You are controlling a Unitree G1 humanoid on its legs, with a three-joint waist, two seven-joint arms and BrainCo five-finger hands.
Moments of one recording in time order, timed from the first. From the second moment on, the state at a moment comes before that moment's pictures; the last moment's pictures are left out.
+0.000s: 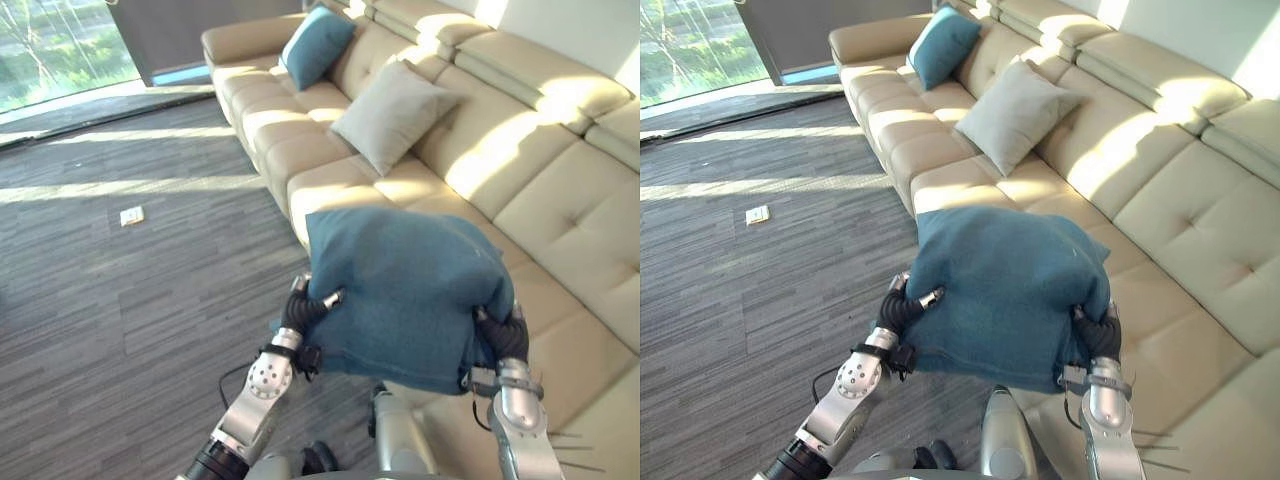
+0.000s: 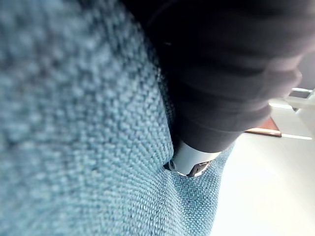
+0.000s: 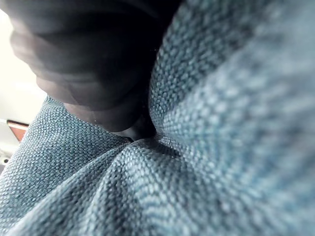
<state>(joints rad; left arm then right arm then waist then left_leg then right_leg) 0.00 0.17 -0.49 0.05 -0.27 -0.20 0.19 0.30 -0.16 -0.08 -0.15 -0.01 -0.15 -0.24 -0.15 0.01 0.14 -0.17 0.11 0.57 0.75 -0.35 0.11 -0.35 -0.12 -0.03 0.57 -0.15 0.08</state>
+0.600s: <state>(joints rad) 0.11 0.15 -0.45 -0.02 -0.24 -0.20 0.17 0.36 -0.11 -0.08 -0.28 0.00 -0.19 -0.20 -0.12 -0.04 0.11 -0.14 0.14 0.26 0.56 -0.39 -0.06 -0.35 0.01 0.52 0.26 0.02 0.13</state>
